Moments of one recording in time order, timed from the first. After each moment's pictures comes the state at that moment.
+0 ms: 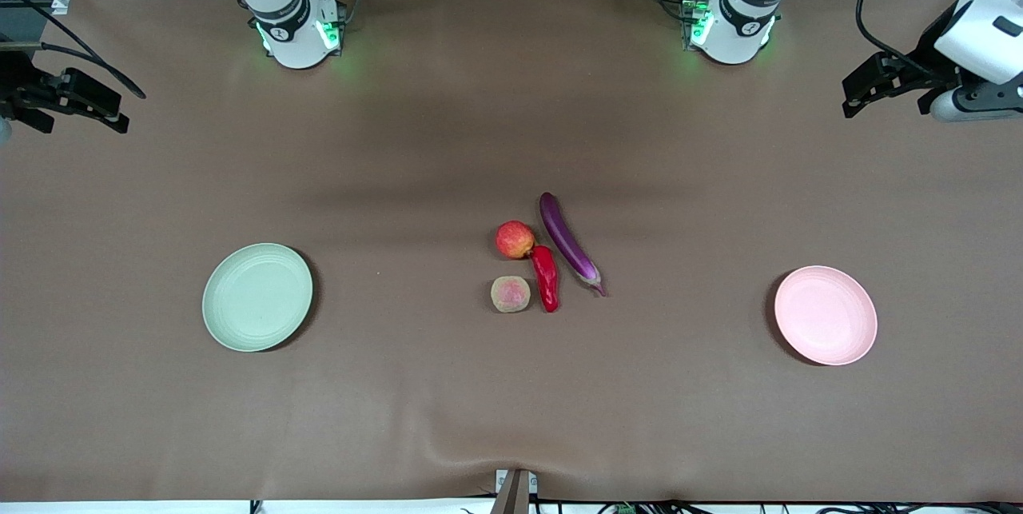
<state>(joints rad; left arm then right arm) -0.06 -0.09 -0.09 -1.61 0.01 1.48 -0.17 0.02 0.01 -0.01 -1.43 0.01 1.39 0.03</state>
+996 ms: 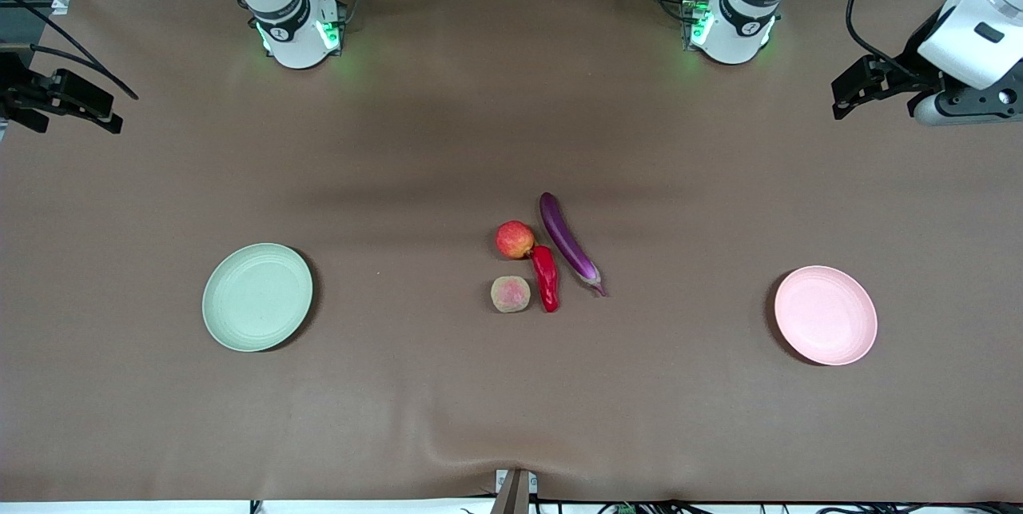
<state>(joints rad) -0.06 -0.08 -0.10 -1.61 0.01 1.48 -0.19 0.01 0.01 -0.01 -1.43 0.02 1.38 0.03</state>
